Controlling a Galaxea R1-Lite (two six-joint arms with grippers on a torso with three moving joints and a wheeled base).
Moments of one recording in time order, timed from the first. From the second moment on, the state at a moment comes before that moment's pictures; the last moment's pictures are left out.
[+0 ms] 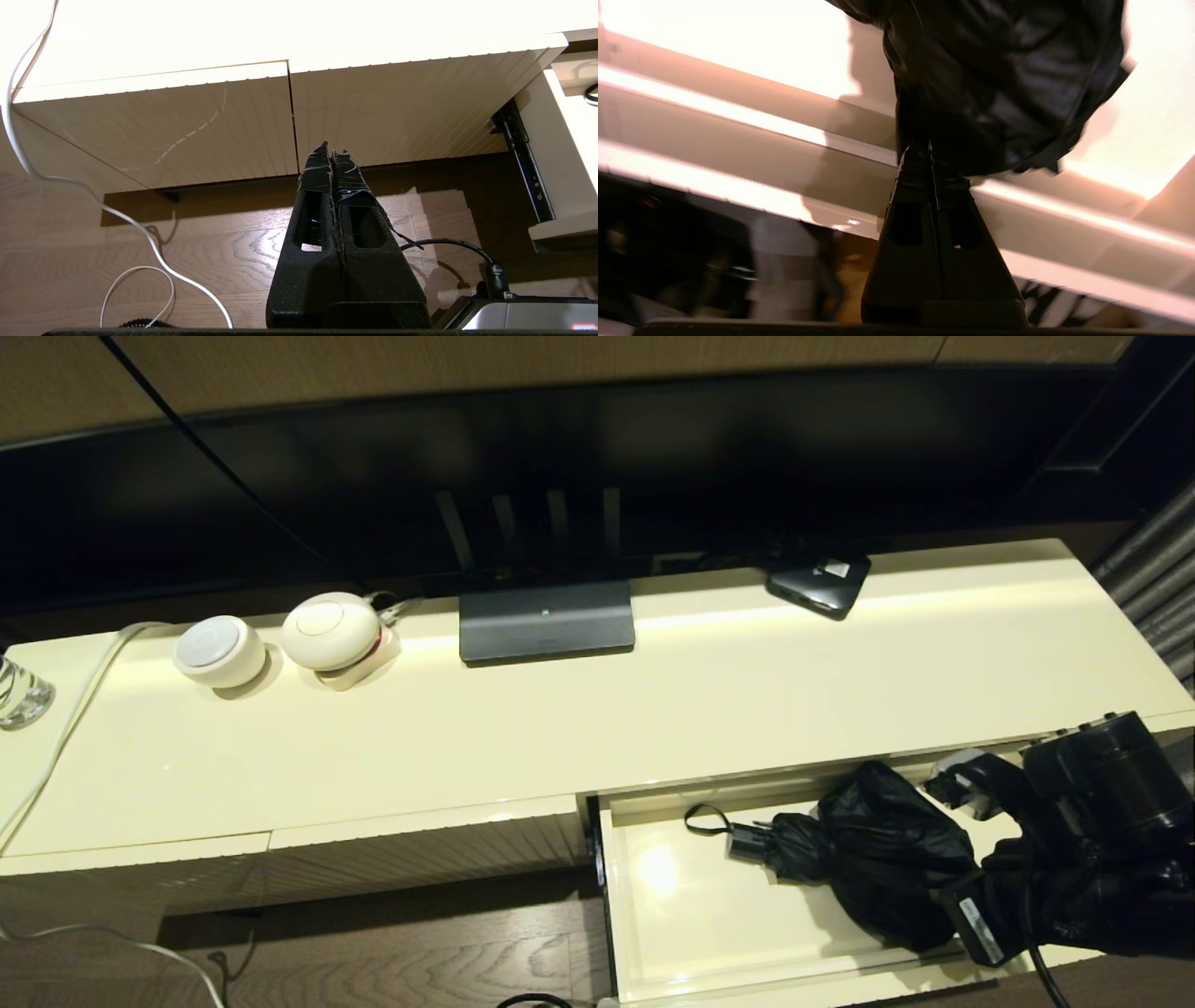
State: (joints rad) left arm 0.01 0.00 0.00 0.00 0.00 0.00; right arm 0.36 1.46 -0.69 0.12 -0.14 -0.07
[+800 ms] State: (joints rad) left arm 0.01 0.00 0.00 0.00 0.00 0.00; right arm 0.16 1.39 -0.76 0.33 0.04 -1.21
